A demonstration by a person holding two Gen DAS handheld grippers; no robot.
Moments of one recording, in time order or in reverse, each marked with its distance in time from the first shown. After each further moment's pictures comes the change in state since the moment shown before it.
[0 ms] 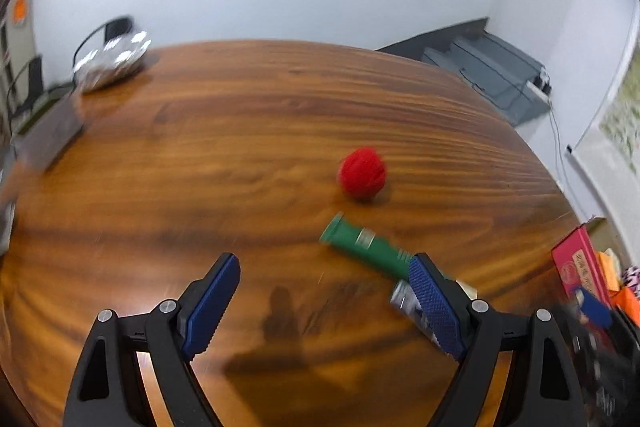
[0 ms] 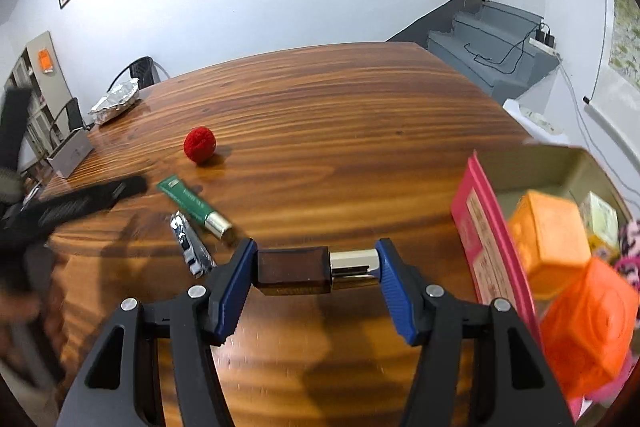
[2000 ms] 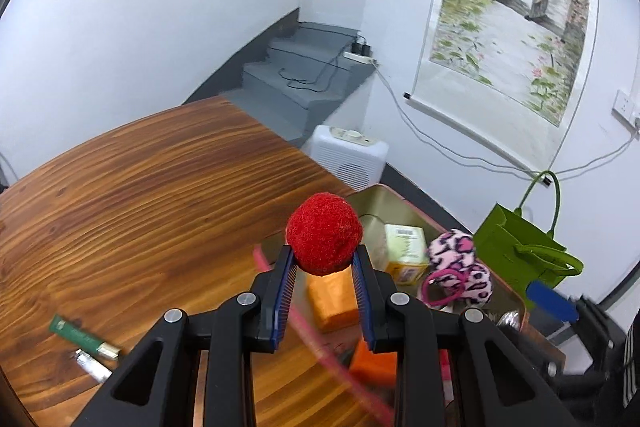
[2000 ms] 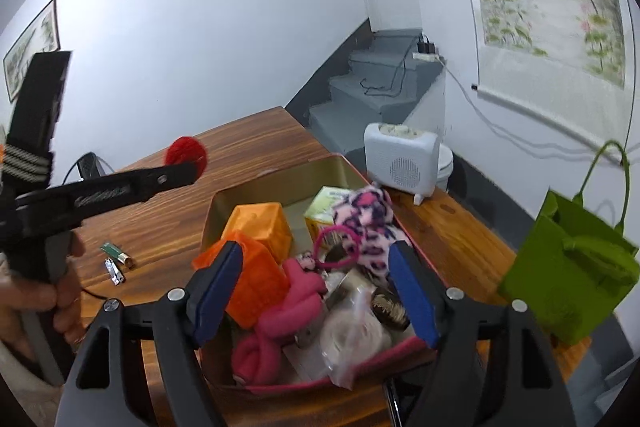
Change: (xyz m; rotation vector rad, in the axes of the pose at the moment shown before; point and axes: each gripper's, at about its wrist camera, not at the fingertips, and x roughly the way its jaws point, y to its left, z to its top) left arm -0.066 -0.288 -0.018 0.414 -0.054 -0.409; right arm -0.153 -0.178 -0.055 0.258 -0.240 -0.173
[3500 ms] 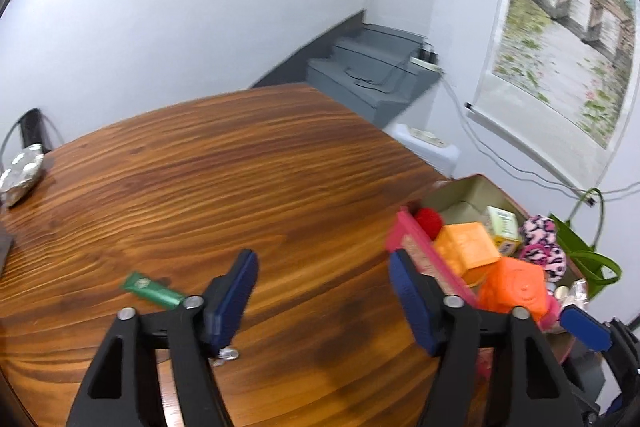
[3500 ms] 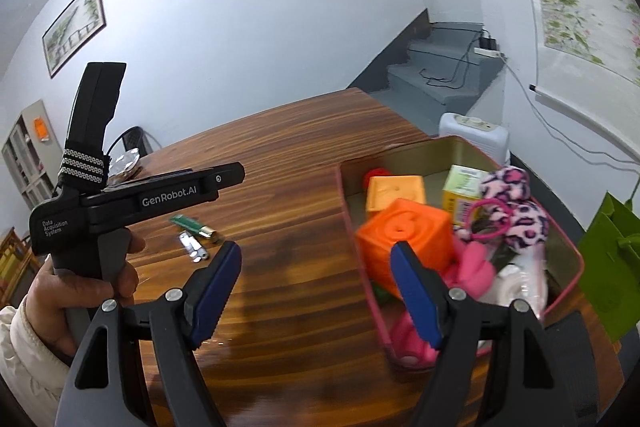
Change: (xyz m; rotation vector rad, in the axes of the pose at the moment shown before) left arm -0.053 0.112 -0.050 -0.122 -0.033 0.217; right arm -0.005 0.118 -0.024 -0.102 0.049 0.166
